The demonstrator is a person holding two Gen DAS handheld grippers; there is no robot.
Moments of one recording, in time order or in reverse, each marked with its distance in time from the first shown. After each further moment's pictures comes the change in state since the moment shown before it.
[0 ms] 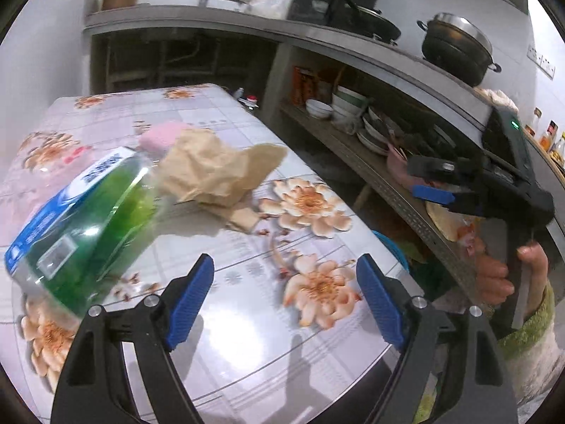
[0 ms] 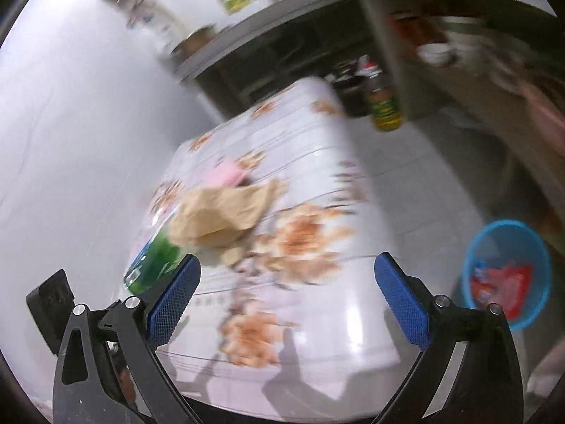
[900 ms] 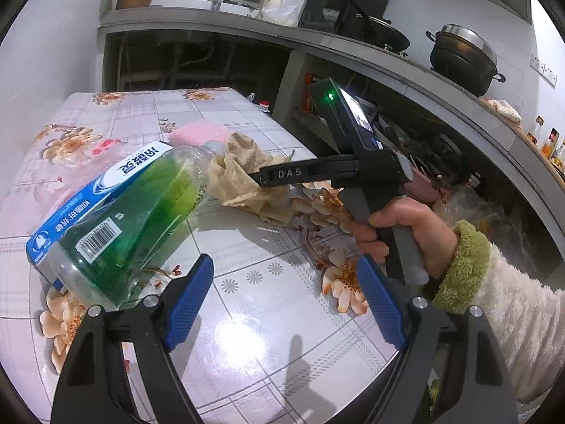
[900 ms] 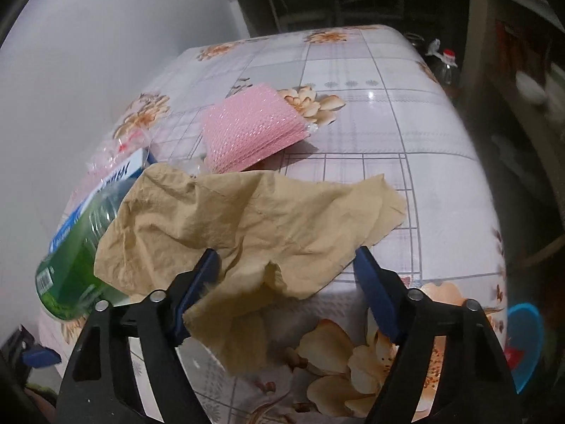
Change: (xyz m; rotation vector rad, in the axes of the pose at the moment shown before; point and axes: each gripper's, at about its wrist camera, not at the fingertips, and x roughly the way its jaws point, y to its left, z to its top) left arm -0.014 0.031 -0.009 -0.020 -0.018 0.008; right arm 0.159 0.068 0.013 -0.326 0.206 -0.136
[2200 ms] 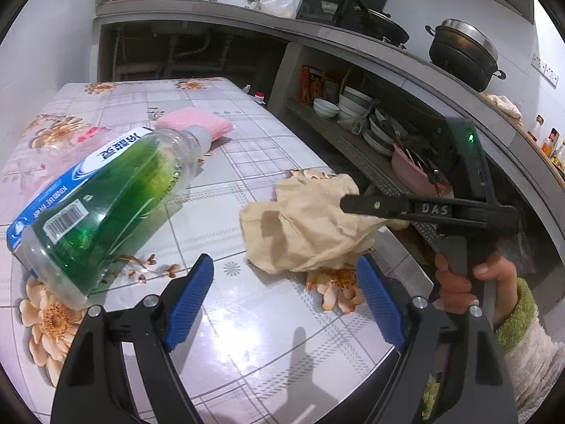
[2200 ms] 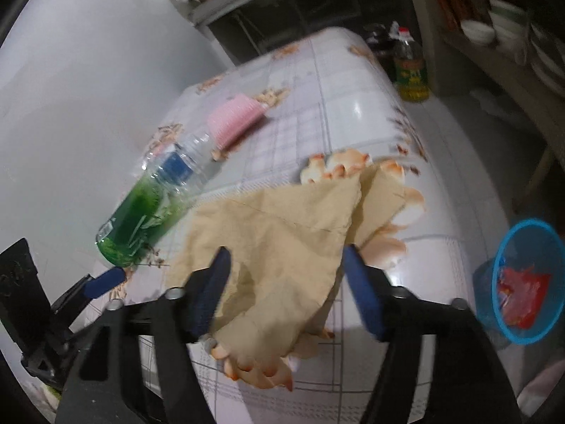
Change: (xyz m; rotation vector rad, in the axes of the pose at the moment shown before) left arm 0.015 -0.011 -0.007 -0.014 0.024 -0.018; right arm -0.084 -0.045 -0.070 0.221 -0.109 0.134
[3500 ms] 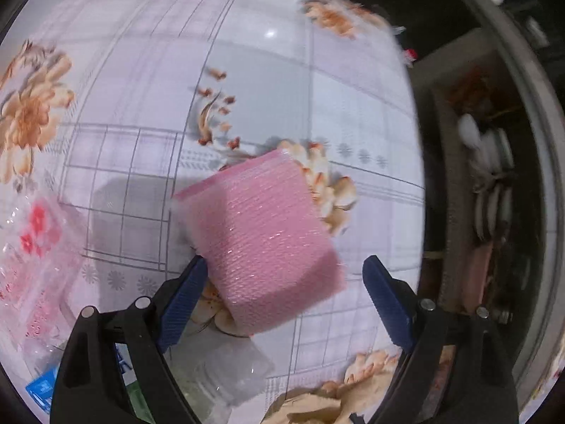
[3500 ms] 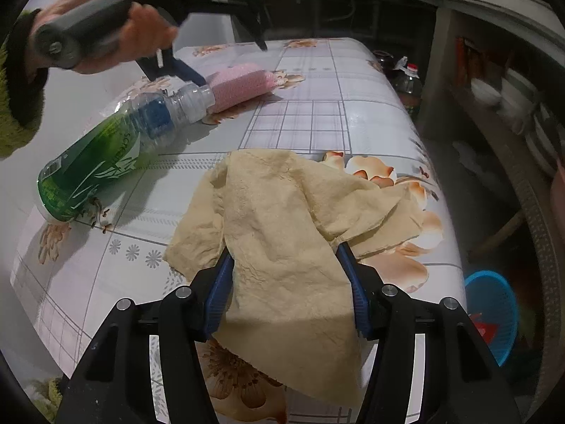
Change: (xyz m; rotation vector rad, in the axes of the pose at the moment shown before) left arm 0.197 0.148 0.212 -0.614 0.492 0.242; right arm 0.043 0.035 -0.009 -0.238 -0.002 -0.242
